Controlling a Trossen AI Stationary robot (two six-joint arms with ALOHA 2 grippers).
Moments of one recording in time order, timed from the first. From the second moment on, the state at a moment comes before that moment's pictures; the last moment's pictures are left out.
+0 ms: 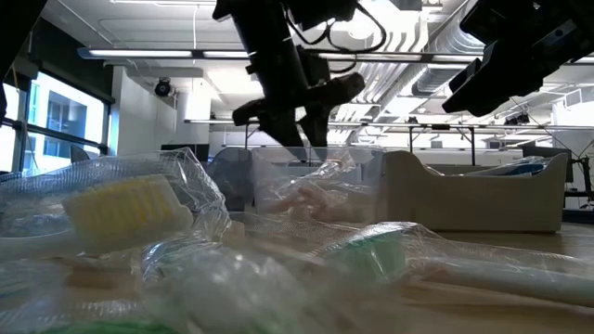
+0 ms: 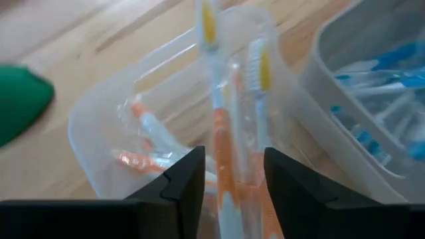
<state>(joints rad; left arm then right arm) -0.08 1.95 1.52 -0.63 -0.54 -0.87 0.29 0.94 0.42 -0.03 0.23 0.23</state>
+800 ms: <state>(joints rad) -0.11 1.87 1.60 -0.64 -0.48 -0.50 0.29 0.94 0.42 -0.03 0.23 0.24</state>
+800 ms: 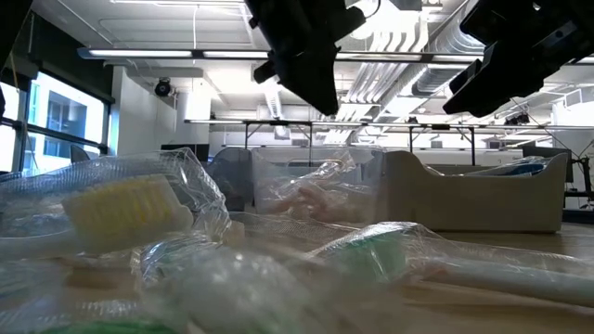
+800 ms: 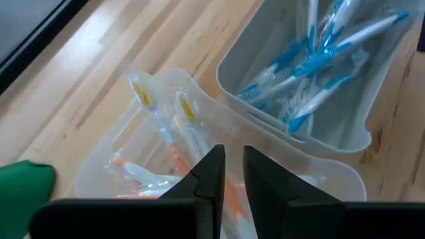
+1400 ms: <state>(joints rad) -0.26 1.75 1.53 -0.66 -0.63 -0.22 0.29 0.94 0.42 -0.01 0.24 0.31</state>
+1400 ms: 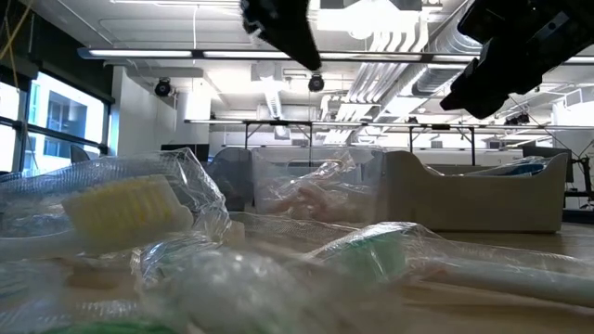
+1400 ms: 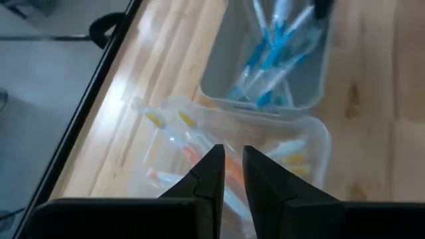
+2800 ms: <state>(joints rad) -0.51 1.11 0.60 -0.08 -0.25 -0.32 0.29 0.96 0.42 0.18 0.27 0.31</state>
